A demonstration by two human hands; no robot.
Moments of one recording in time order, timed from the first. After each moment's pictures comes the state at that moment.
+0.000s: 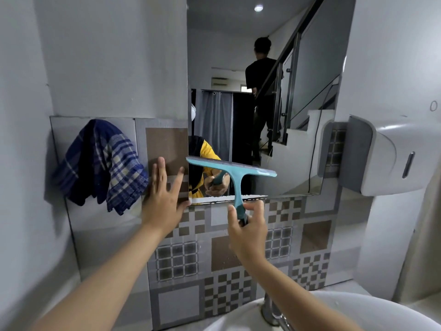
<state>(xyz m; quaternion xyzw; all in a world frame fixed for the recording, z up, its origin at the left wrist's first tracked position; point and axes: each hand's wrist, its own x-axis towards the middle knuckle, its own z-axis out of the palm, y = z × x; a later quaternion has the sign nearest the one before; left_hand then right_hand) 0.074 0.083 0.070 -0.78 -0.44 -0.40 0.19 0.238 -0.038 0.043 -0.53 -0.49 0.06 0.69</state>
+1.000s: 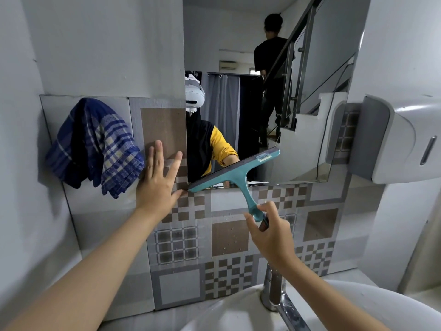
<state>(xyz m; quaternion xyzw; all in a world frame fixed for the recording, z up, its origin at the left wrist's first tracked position) 0.068 0.090 0.067 -0.78 -0.45 -0.37 0.24 0.312 -0.042 -0.004 -0.55 -0.63 -0.09 0.55</state>
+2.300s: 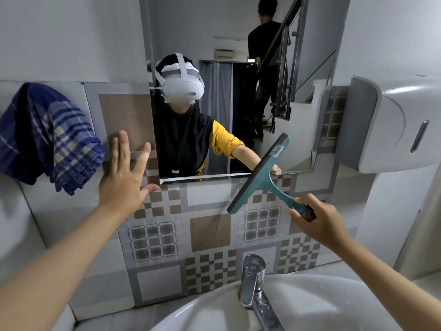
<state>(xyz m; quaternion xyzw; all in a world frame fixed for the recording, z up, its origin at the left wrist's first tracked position) 0.074 0.084 0.068 -0.76 -0.48 -0.35 0.26 0.490 -0.057 -0.008 -0.51 -0.69 -0.25 0.45</state>
